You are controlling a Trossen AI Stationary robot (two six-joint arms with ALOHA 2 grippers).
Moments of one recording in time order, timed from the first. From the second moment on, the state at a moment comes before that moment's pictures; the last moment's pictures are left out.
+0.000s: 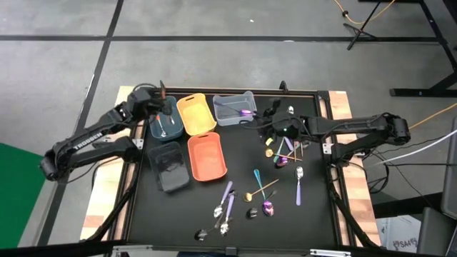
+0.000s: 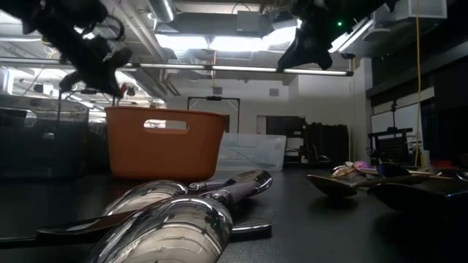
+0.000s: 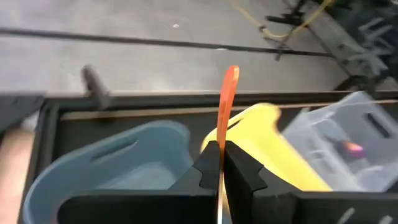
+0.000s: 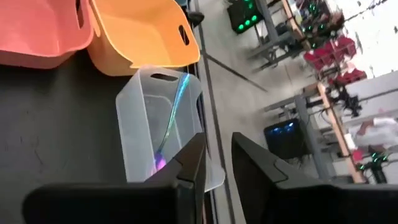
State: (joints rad) left arm 0.75 0.64 0.51 -0.43 -0.32 -0.57; right arm -0.06 1.29 0.94 -0.16 0.55 -0.61
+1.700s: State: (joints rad) left arm 0.75 0.60 0.31 -0.30 -0.32 -0.67; right arm -0.19 1.29 0.94 -0.85 0.38 0.32
